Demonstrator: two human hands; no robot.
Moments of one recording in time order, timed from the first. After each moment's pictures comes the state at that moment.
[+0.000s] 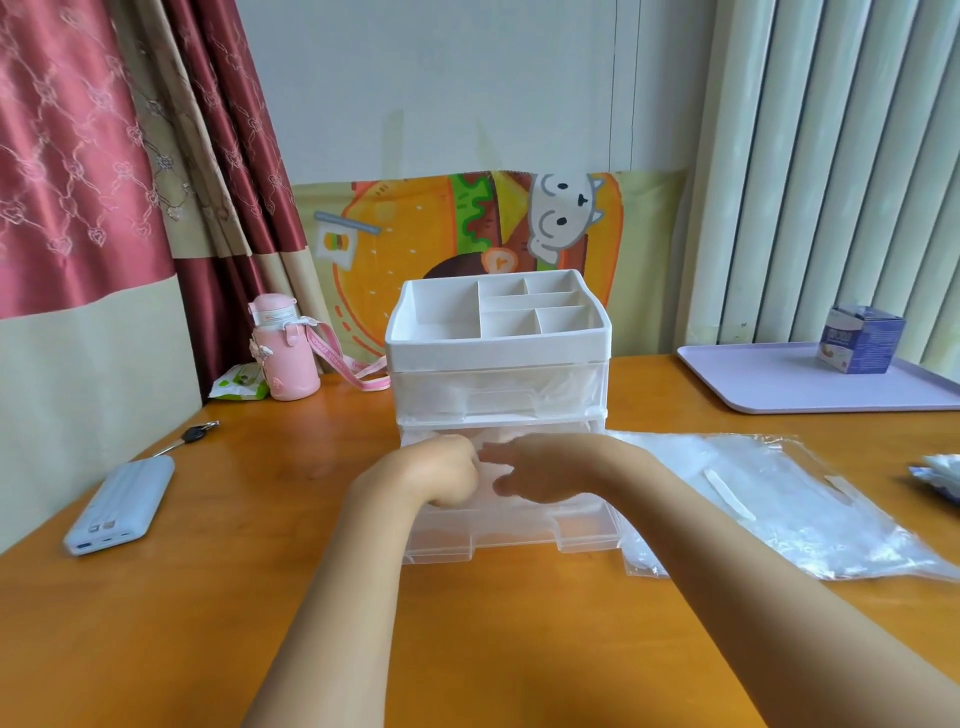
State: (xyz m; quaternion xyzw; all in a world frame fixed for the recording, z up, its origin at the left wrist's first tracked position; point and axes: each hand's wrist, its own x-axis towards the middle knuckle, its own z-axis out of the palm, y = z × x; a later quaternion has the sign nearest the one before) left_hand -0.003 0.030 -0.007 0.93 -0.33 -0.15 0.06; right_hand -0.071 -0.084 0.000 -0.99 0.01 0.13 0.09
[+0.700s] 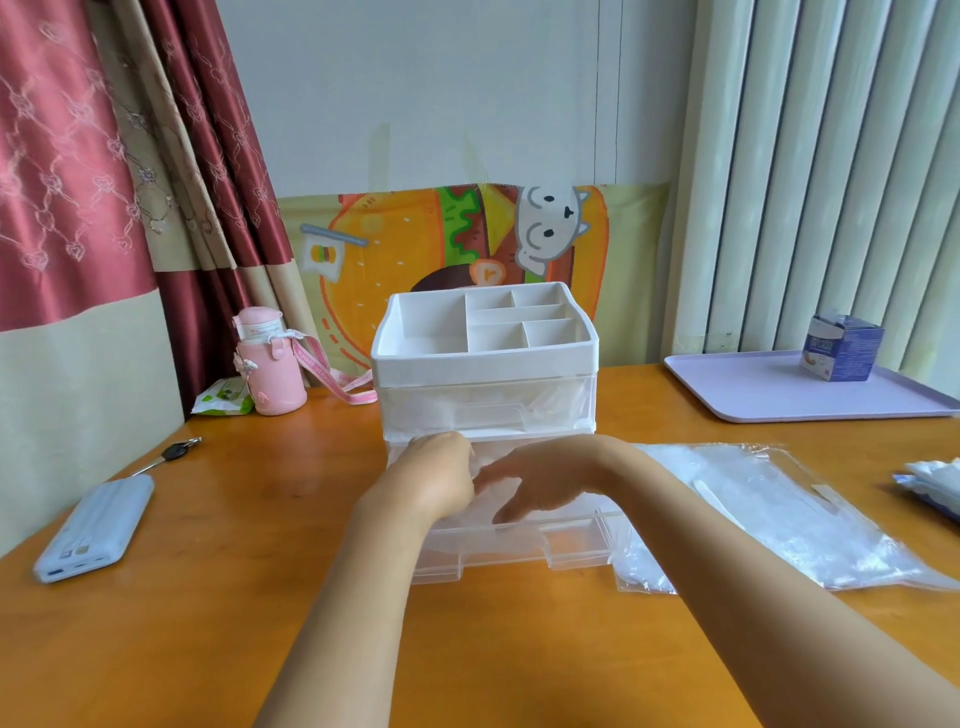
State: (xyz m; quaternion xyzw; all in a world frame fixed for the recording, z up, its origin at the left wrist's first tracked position) left_hand -0.002 0.023 -0.014 0.94 -0.30 -0.05 0.13; right_hand -0.065 -0.101 0.001 -0.98 -0.03 0.17 0.09
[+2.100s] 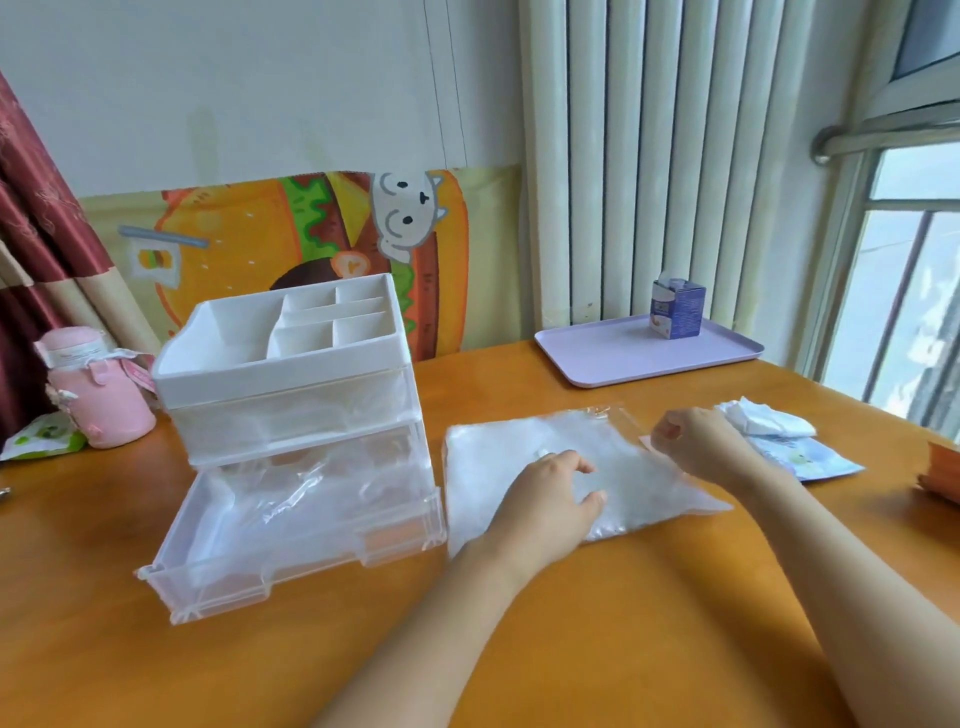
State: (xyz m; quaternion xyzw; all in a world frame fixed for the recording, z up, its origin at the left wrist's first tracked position) left_hand -0.139 -0.152 -0.075 0.80 -0.51 -0.09 0.30; right_hand -0.233 -0.354 -0.086 -0.88 0.41 -0.18 0.15
